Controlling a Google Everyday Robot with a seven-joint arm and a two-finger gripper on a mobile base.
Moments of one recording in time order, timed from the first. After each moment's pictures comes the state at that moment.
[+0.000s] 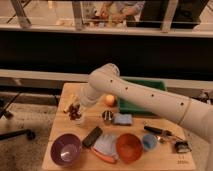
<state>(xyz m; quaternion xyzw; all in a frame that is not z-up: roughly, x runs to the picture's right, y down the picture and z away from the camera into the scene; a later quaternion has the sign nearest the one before) -0.133 0.084 0.694 -0.19 -0.34 -0.22 0.89</state>
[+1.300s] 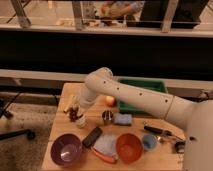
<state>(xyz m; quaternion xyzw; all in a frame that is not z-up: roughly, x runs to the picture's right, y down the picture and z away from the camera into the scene) -0.143 0.101 0.744 -0.23 -0.34 -0.22 0.89</state>
